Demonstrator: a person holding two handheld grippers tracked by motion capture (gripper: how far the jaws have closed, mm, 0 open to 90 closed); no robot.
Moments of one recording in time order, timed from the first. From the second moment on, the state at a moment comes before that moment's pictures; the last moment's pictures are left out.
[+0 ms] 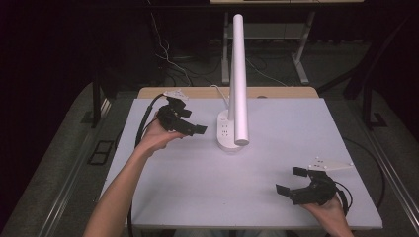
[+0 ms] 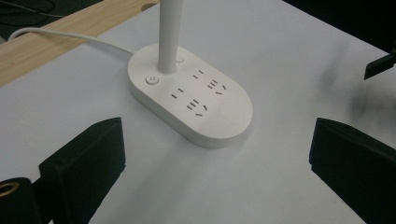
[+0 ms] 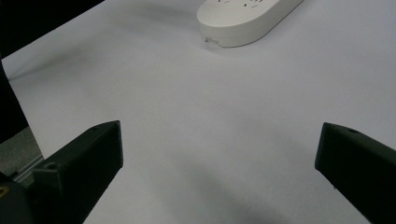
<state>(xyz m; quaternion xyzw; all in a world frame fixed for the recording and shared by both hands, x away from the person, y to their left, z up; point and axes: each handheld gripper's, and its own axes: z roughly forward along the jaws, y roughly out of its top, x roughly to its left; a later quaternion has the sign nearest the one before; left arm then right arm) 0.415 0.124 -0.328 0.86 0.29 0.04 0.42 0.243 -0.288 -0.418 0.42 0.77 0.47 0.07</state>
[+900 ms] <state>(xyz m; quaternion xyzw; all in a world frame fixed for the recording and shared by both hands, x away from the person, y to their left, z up) 0.470 0.089 -0.334 0.86 0.32 0.04 0.41 0.242 -0.288 -0.417 0.42 0.77 0.47 0.07</state>
